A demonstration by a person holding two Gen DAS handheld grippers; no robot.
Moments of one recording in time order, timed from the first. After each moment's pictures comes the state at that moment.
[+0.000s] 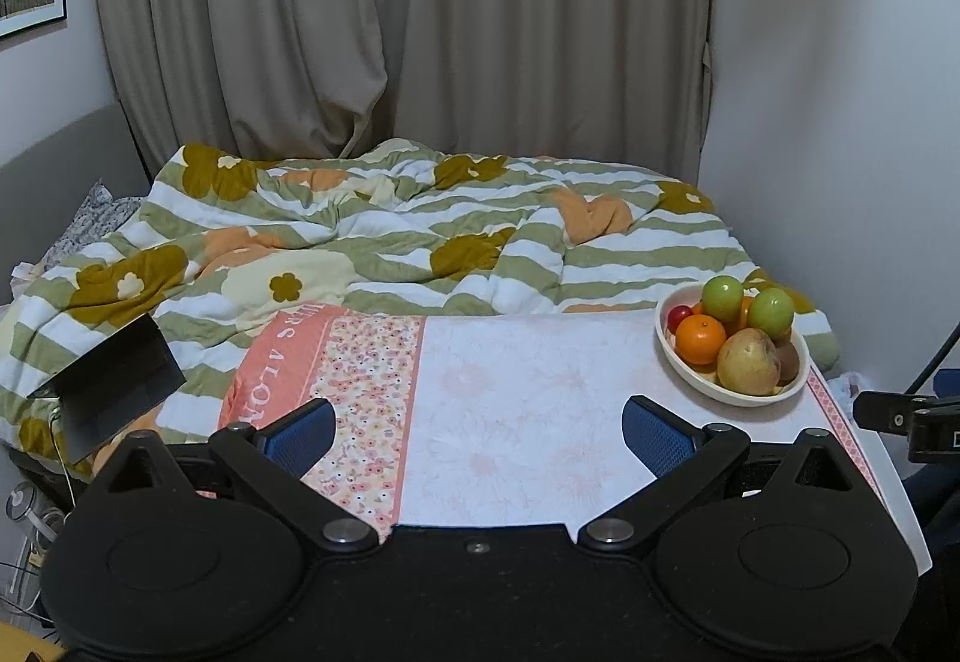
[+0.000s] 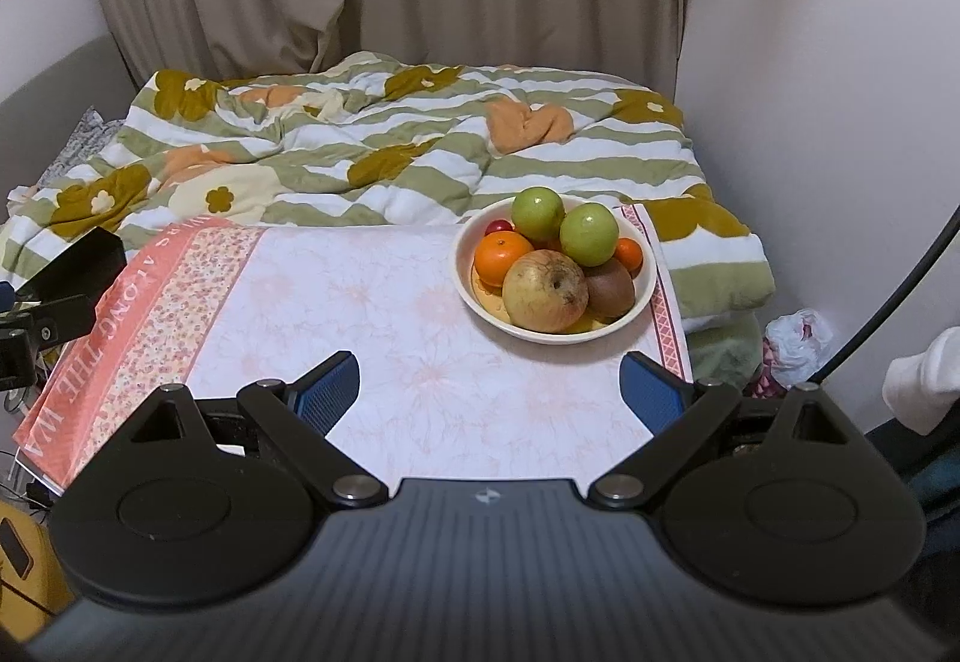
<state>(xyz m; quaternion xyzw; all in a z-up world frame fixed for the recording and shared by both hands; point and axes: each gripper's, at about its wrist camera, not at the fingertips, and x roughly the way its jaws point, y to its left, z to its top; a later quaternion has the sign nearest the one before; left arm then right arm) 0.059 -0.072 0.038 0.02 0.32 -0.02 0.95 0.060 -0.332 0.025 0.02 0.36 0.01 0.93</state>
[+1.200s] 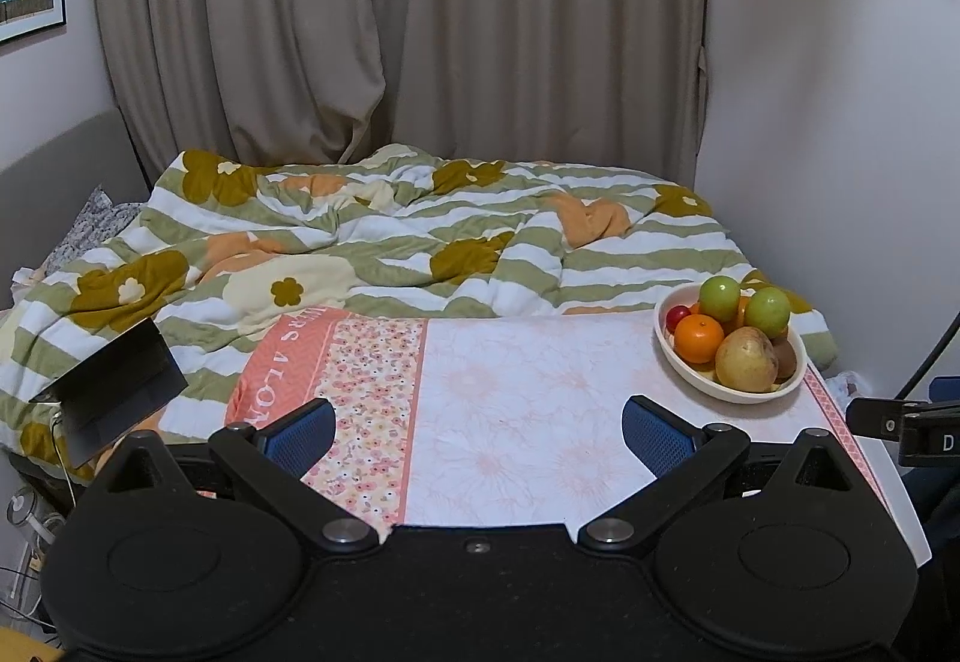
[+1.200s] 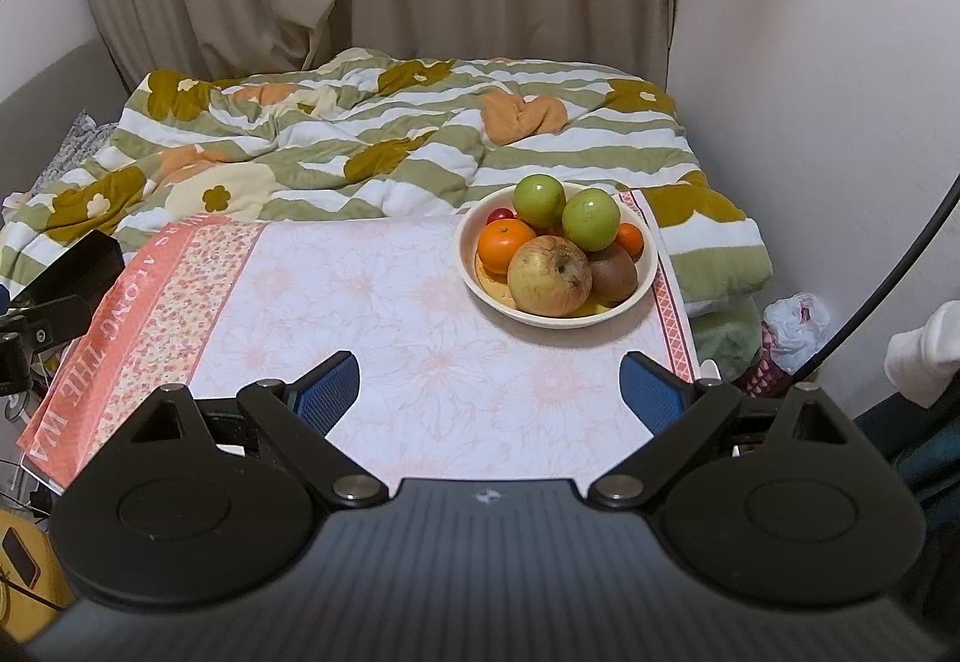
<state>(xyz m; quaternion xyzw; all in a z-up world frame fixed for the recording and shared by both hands) 0.054 -0.069 0.040 0.02 0.31 -0.03 0.95 0.058 -0.329 0.020 0.03 0.37 0.01 0.93</state>
